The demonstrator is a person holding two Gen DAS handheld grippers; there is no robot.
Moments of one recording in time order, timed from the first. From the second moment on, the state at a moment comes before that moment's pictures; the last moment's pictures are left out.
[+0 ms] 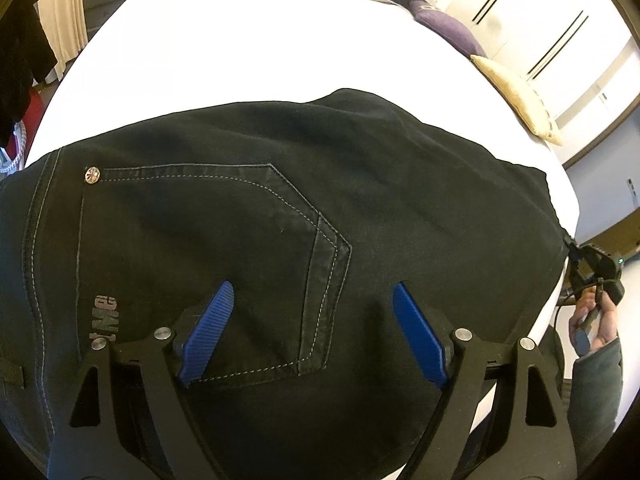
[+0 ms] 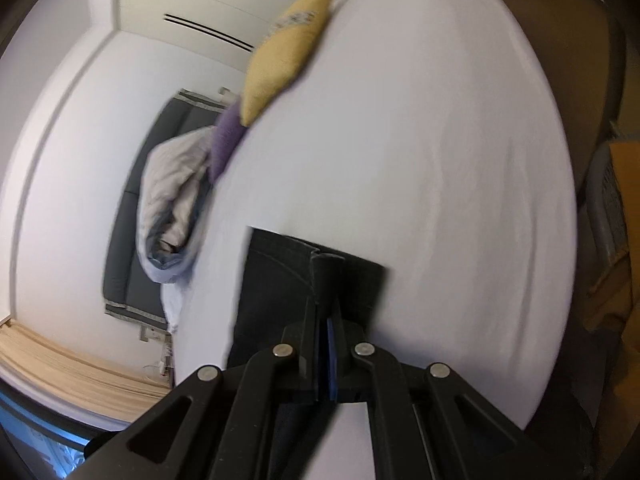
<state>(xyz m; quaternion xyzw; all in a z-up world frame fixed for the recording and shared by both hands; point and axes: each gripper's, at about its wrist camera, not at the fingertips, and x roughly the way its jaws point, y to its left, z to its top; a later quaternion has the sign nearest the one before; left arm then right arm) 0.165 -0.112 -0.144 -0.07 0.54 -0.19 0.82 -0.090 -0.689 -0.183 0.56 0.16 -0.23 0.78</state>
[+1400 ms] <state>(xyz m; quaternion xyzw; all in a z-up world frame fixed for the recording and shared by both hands) 0.254 -0.252 -0.107 0.02 0.50 -0.33 0.80 -0.029 -0.689 -0.122 0.45 0.26 -0.11 0.85</state>
